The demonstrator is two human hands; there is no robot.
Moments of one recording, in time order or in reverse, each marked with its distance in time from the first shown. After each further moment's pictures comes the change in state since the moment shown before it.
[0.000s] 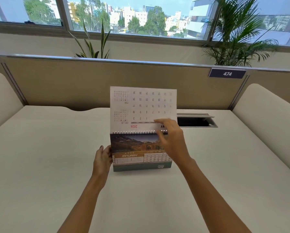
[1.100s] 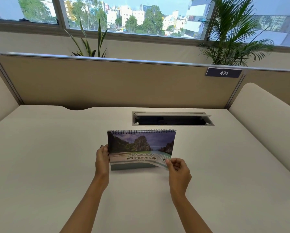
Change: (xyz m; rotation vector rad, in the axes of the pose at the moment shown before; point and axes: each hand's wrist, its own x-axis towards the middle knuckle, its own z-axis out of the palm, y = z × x) left_hand -0.014 0.003 0.022 -0.055 0.155 0.074; right_hand -0.109 0.038 0.037 0.335 0.404 0.803
